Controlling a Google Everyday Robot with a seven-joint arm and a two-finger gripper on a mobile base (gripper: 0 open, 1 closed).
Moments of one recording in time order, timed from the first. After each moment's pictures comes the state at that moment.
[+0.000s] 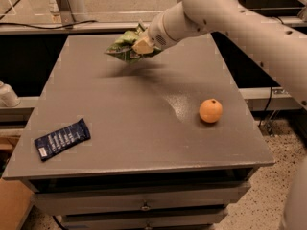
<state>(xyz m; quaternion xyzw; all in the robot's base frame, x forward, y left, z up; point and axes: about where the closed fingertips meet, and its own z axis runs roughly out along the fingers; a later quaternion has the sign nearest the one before) 0.721 0.029 0.904 -0.51 0.73 0.13 0.44</state>
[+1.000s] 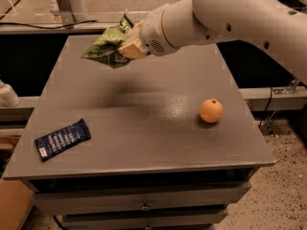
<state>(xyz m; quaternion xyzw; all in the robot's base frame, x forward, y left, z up) 0.605 0.055 0.965 -0.55 0.67 0.14 0.49</state>
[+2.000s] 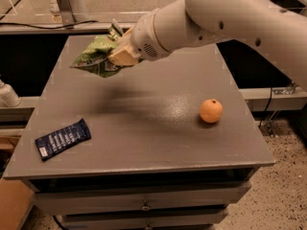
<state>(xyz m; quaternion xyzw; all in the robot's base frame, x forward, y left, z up) 0.584 0.076 0.957 -0.57 0.66 0.18 0.46</state>
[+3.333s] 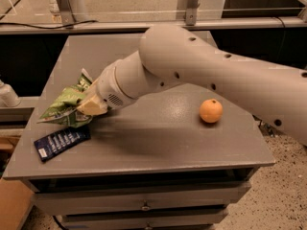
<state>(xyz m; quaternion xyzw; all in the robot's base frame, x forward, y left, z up) 0.498 0.155 0.875 -0.60 0.66 0.24 0.38</state>
